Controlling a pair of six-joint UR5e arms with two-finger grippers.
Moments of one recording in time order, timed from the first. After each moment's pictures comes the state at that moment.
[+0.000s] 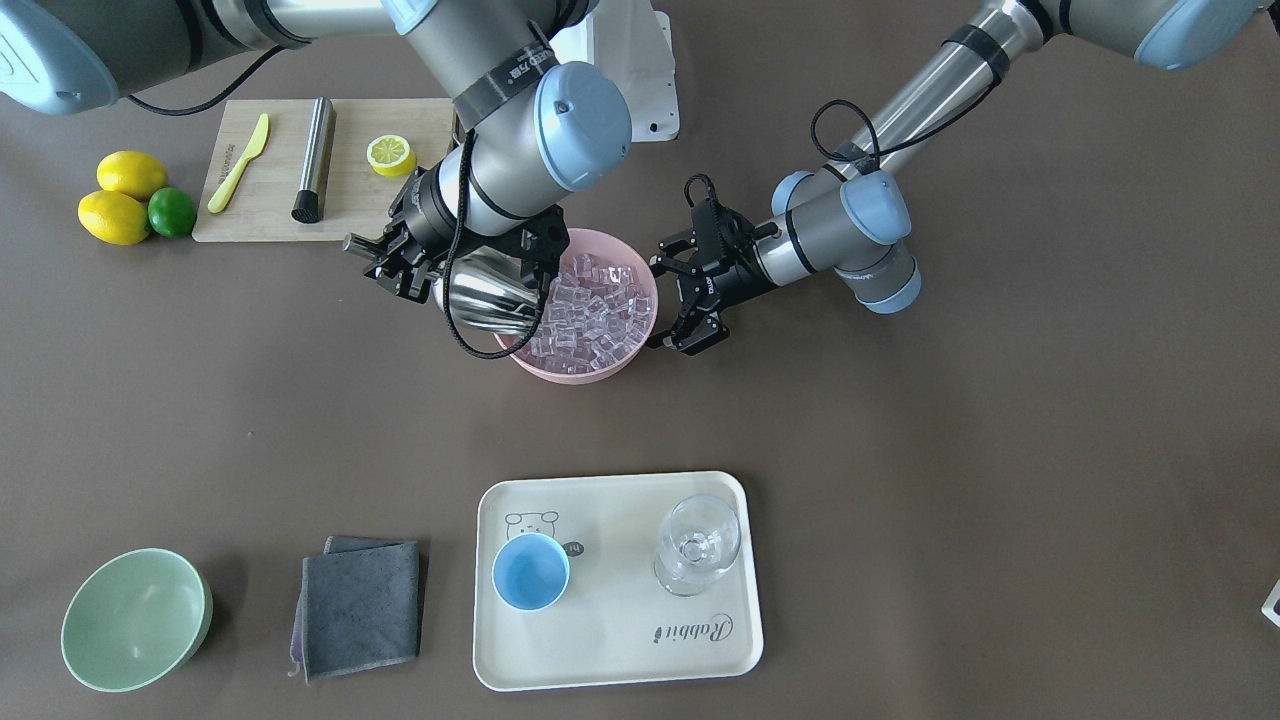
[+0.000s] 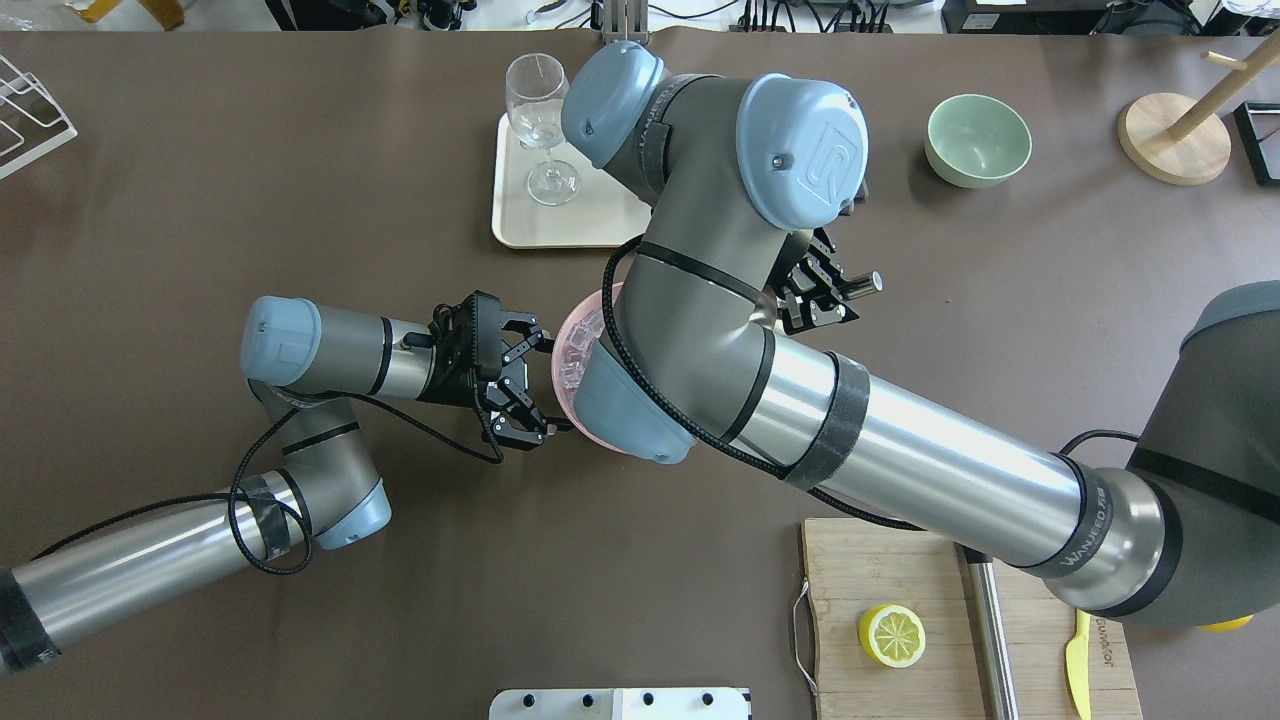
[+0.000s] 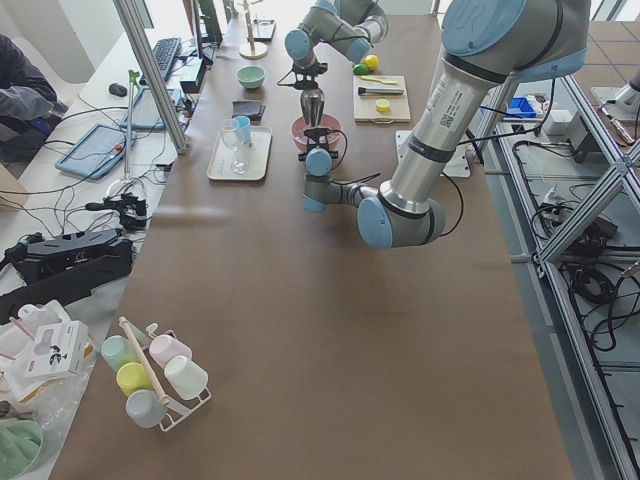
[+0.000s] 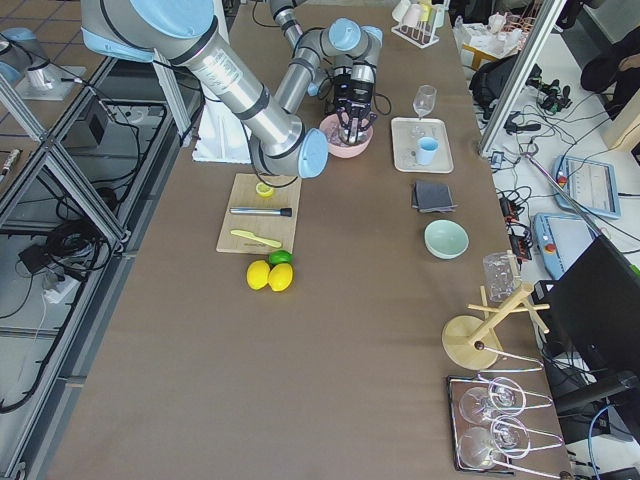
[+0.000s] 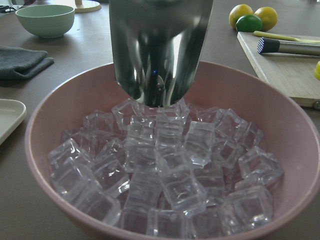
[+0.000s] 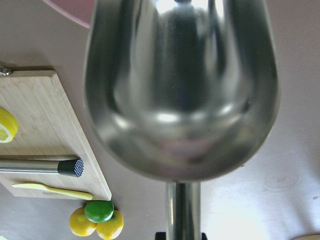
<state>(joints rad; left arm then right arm) -0.55 -2.18 -1.10 -3.18 -2.04 -0.15 0.62 -0.55 1.54 -2.60 1.69 -0.62</state>
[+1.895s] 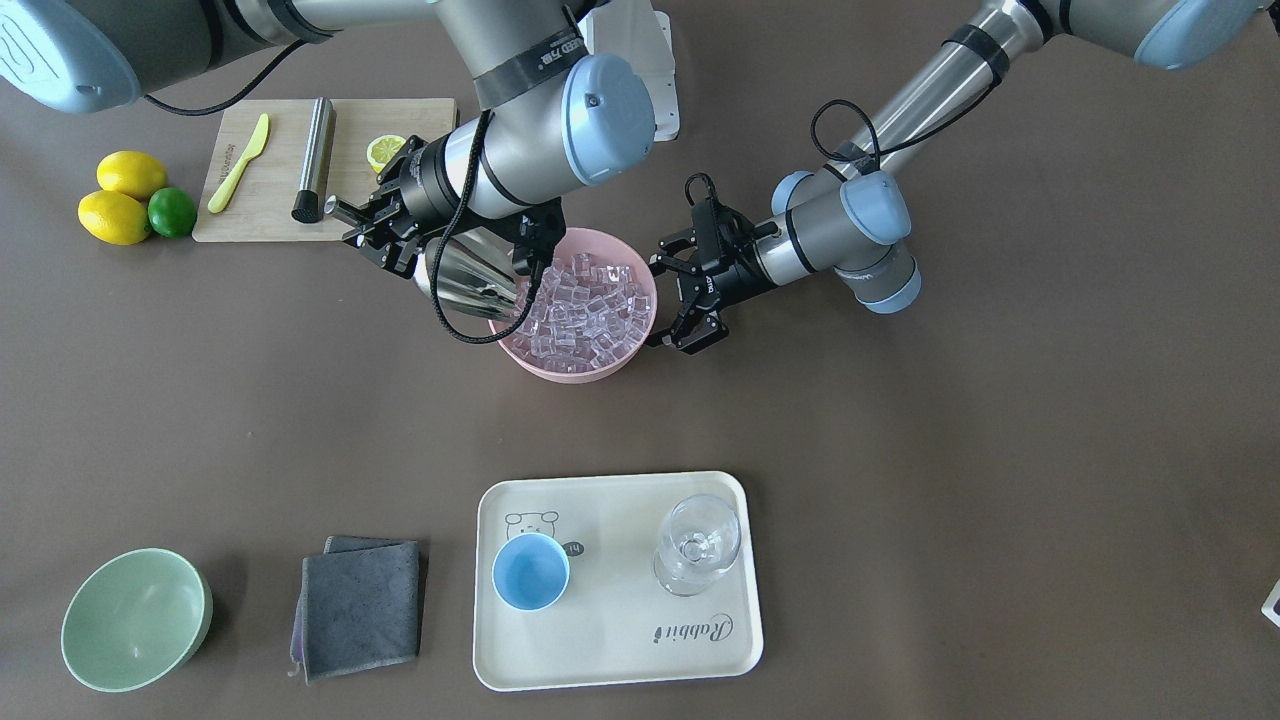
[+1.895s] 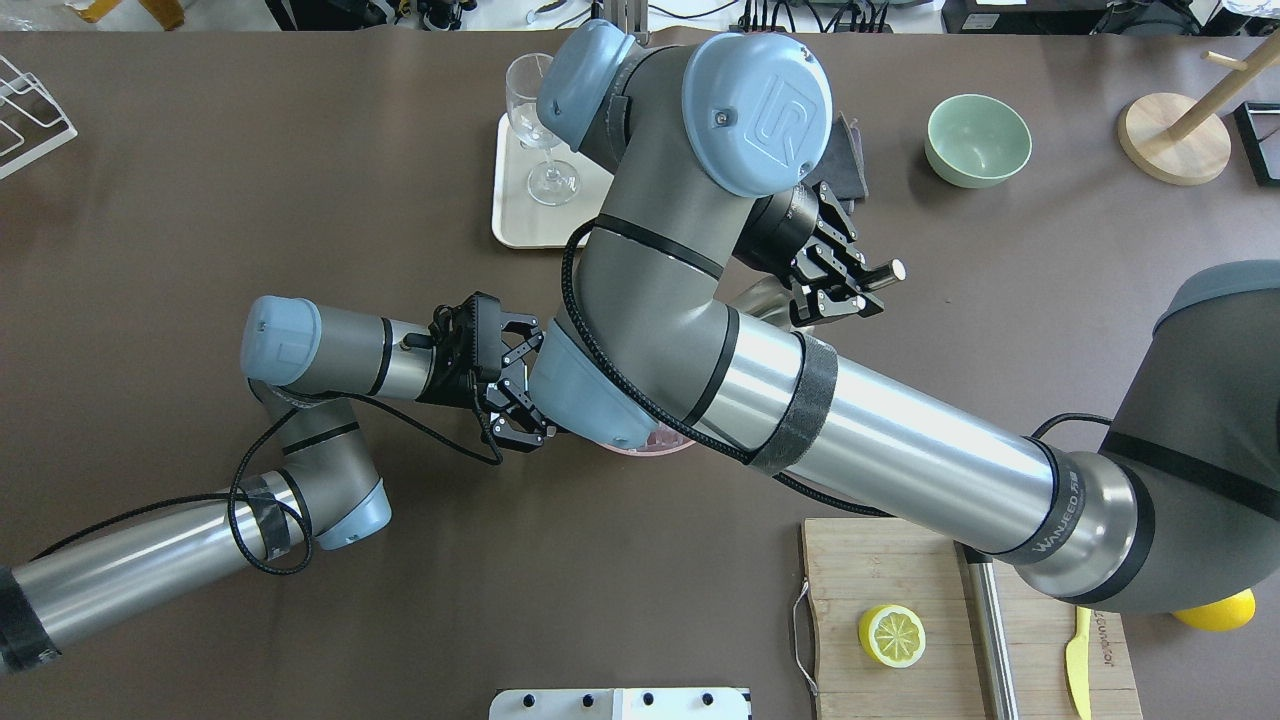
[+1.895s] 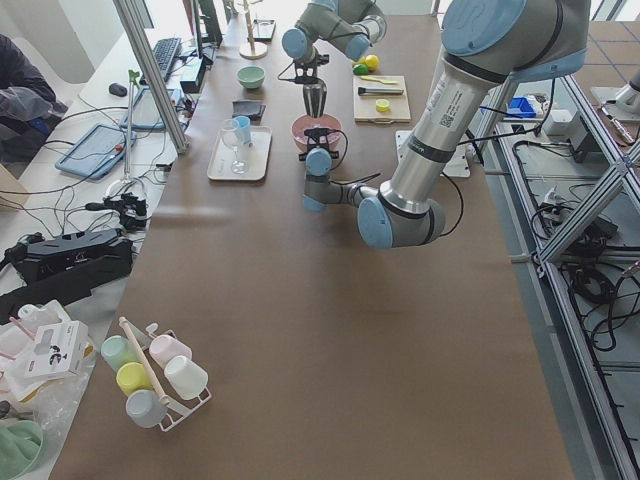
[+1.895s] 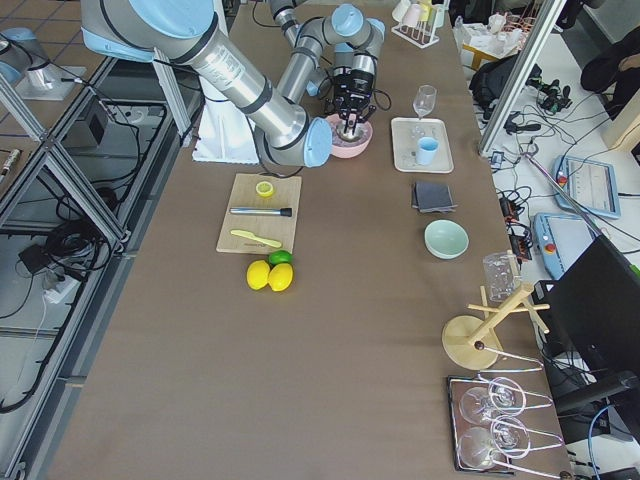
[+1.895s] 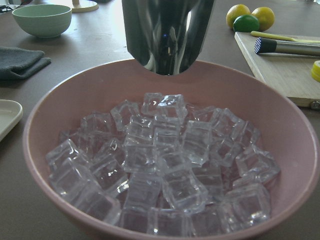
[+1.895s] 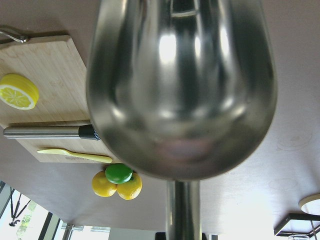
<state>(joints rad) -0.55 -2.18 -1.10 -3.18 -2.05 -0.15 0.62 -0.48 1.50 -2.77 1.66 -0.61</state>
